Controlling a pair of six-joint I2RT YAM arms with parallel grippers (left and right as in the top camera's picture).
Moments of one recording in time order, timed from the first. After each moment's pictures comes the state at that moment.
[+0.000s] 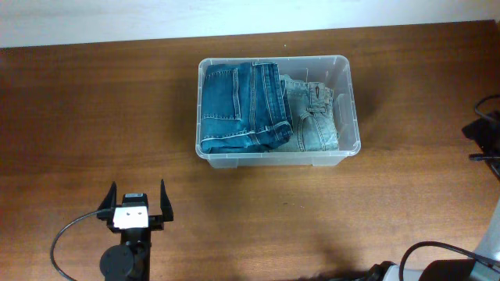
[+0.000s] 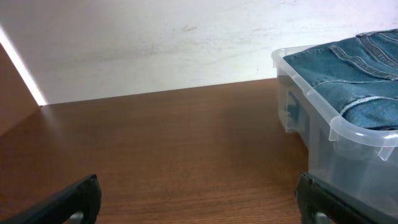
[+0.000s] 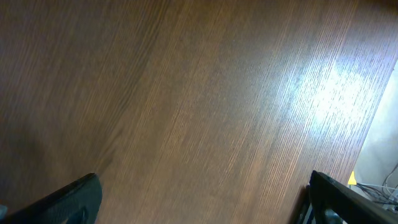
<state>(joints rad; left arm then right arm) 0.01 0.01 0.01 -0.08 -0.03 0.12 -0.62 1.46 1.54 -1.28 0.24 0.56</state>
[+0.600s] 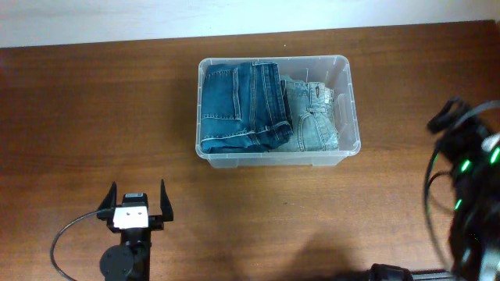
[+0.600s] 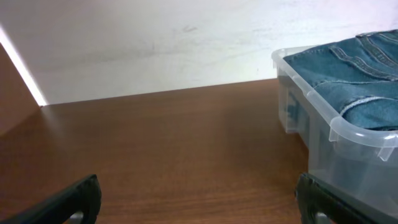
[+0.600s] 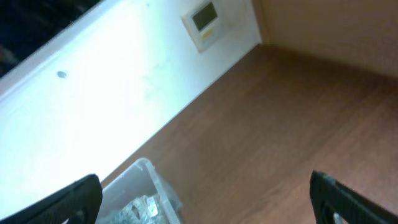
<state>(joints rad) 0.01 0.01 0.01 -0.08 -0.03 0.12 -0.23 0.77 1.15 -0.74 0.19 0.56</state>
